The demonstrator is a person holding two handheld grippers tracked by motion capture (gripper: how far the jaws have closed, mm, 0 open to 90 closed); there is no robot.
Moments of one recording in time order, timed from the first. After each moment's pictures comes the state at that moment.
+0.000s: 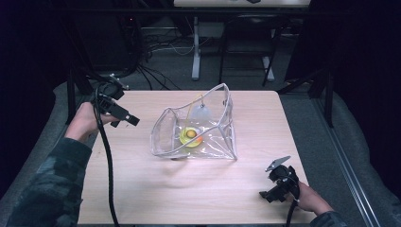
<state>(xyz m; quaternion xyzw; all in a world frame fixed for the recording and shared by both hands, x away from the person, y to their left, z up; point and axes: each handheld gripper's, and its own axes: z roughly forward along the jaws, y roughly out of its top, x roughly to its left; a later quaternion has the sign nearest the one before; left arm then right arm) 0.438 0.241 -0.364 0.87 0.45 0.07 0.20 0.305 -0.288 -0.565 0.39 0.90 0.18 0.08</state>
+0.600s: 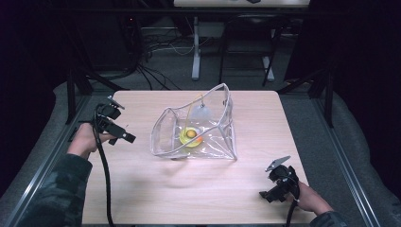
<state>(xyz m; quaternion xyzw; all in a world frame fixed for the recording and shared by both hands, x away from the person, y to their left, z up) 0.425 0.263 -0.427 0.86 0.48 0.05 0.19 0.305 -0.287 -0.565 0.39 0.90 0.18 0.08</state>
